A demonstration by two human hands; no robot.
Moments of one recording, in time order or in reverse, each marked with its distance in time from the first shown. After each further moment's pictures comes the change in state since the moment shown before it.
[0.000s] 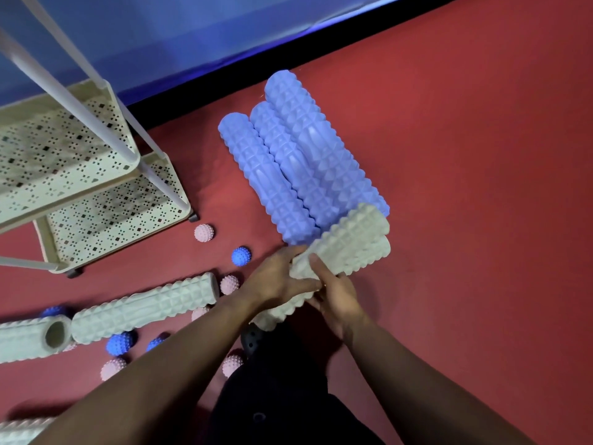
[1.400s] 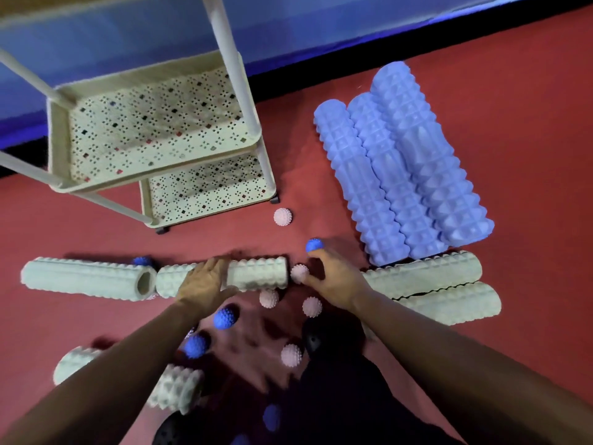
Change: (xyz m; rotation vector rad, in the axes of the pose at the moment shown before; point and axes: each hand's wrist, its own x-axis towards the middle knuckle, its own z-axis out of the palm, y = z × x) left_hand -0.128 -0.231 -0.136 0.650 0.175 -0.465; right_hand 0.071 0.054 0.108 -1.513 -0.311 -0.386
